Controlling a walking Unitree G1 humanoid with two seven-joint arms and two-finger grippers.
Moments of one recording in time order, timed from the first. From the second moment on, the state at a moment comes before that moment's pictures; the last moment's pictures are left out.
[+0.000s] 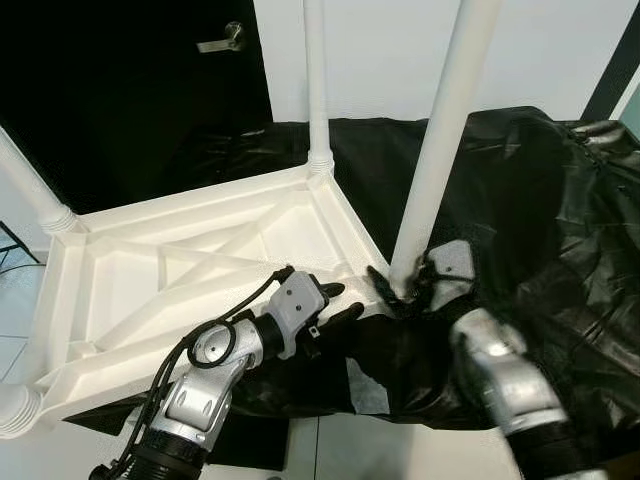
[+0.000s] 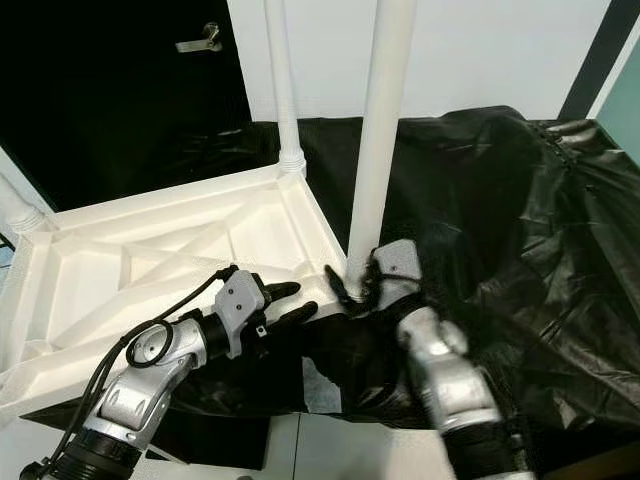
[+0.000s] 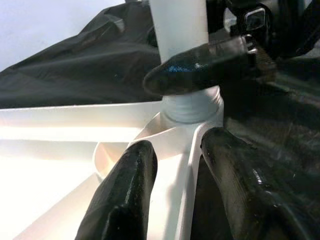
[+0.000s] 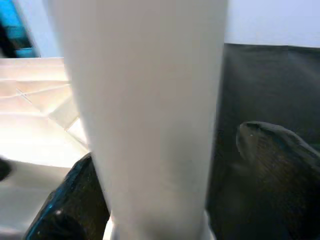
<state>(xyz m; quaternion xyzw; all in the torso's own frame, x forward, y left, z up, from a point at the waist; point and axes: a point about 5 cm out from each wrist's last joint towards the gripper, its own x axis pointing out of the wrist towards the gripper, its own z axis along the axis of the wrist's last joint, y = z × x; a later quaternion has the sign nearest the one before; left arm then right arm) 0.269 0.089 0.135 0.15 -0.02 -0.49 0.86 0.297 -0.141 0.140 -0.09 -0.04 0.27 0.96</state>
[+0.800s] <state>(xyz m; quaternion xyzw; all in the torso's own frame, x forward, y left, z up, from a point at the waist) 0.270 0.092 0.135 0.15 -0.02 -0.48 0.86 0.317 -0.137 0.142 -0.09 -0.01 0.39 0.92</state>
